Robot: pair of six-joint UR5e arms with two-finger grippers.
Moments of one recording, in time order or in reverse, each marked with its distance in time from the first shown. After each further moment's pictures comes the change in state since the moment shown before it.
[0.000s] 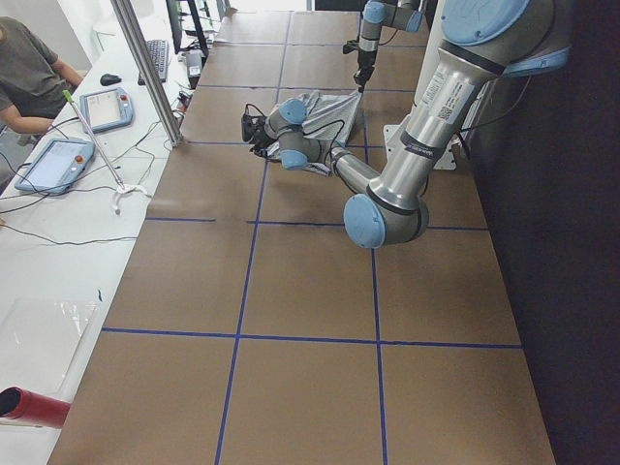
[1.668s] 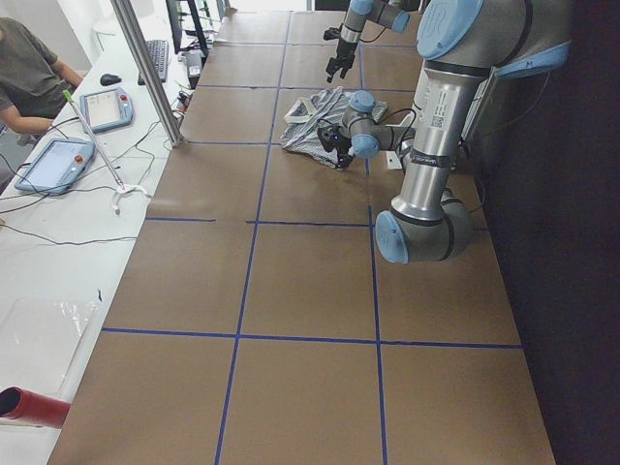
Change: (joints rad) left arm 0.401 0.197 -0.411 0.572 0.127 -0.334; right arm 0.214 0.153 -0.072 -0.023 -0.122 -0.055
